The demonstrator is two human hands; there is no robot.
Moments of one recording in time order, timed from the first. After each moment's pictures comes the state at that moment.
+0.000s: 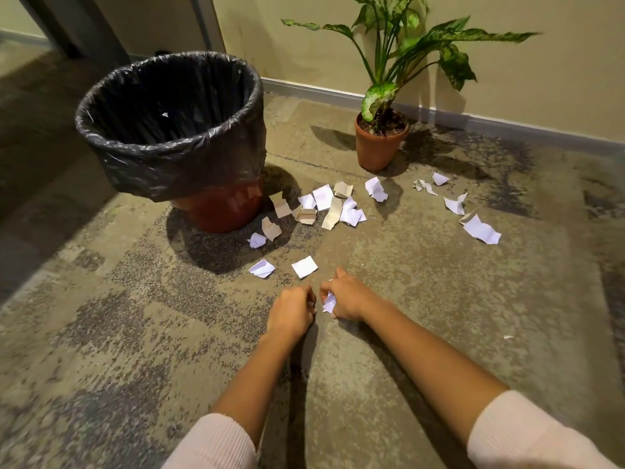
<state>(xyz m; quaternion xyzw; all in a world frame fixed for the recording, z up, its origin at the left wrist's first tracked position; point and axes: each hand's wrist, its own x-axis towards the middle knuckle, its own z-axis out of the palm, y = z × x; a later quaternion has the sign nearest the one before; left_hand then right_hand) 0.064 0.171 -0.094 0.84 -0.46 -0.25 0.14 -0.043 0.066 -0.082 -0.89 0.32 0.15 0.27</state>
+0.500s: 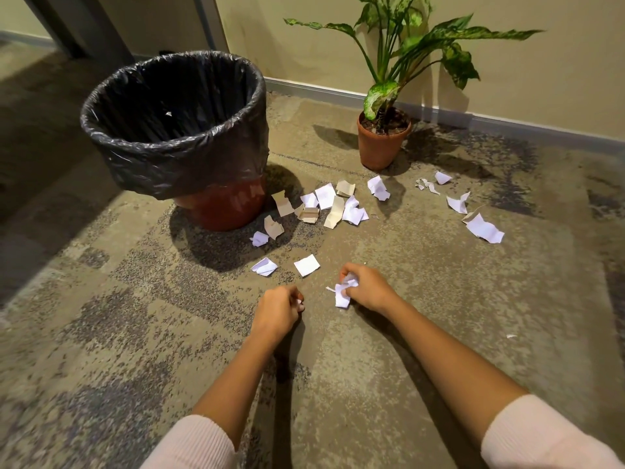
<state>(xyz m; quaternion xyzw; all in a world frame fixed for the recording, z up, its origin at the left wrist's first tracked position) 0.089 0.187 -0.097 0.84 -0.43 -0.26 0.17 -0.068 0.050 -0.081 -0.79 0.44 0.00 0.43</state>
